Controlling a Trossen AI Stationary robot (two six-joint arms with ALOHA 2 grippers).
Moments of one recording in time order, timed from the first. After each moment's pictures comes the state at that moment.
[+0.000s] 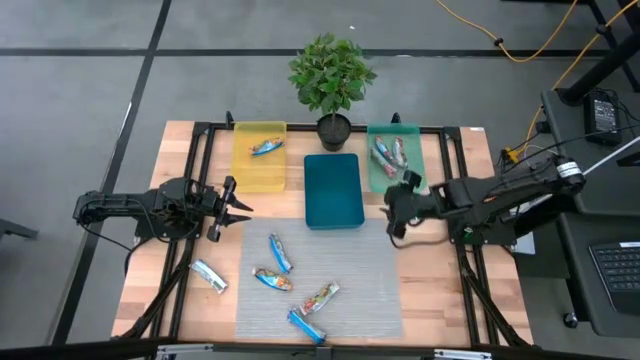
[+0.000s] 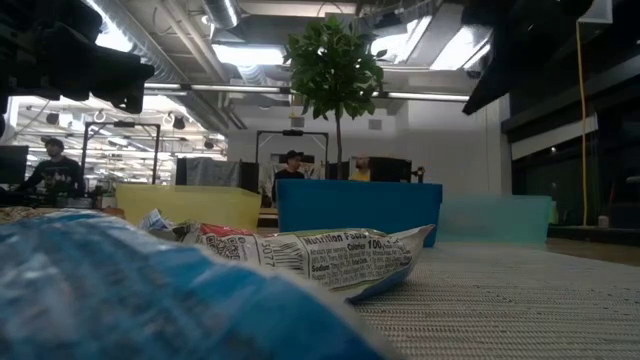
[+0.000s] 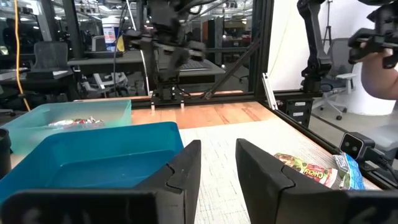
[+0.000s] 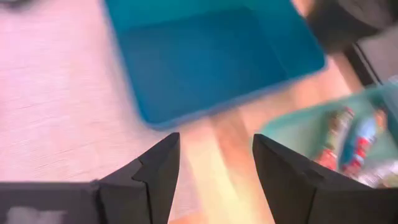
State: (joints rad) left arm 0.05 0.04 0.01 0.05 0.20 0.00; right arm 0.23 1.15 0.88 -0.72 0.47 0.36
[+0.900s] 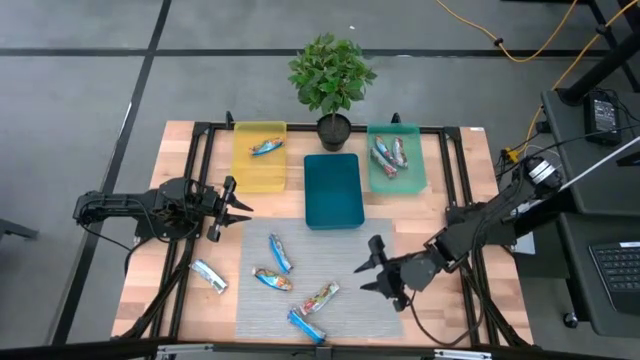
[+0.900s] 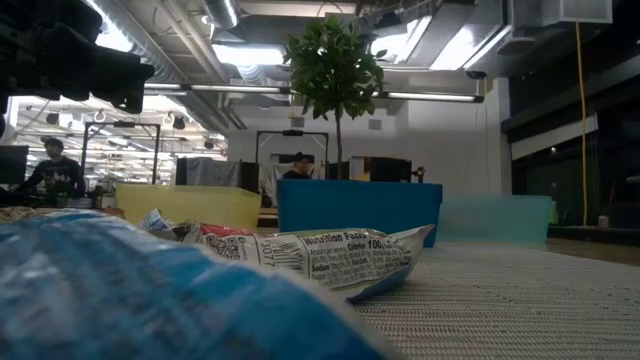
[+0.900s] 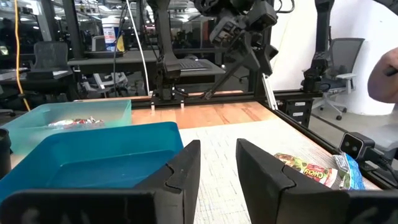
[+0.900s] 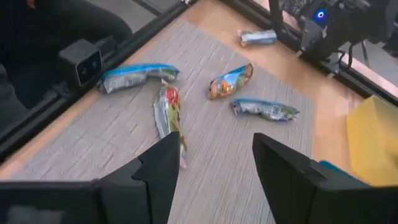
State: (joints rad) left arm 0.05 0.04 0.01 0.05 0.20 0.00; right arm 0.65 1.43 0.93 -0.10 0.36 -0.17
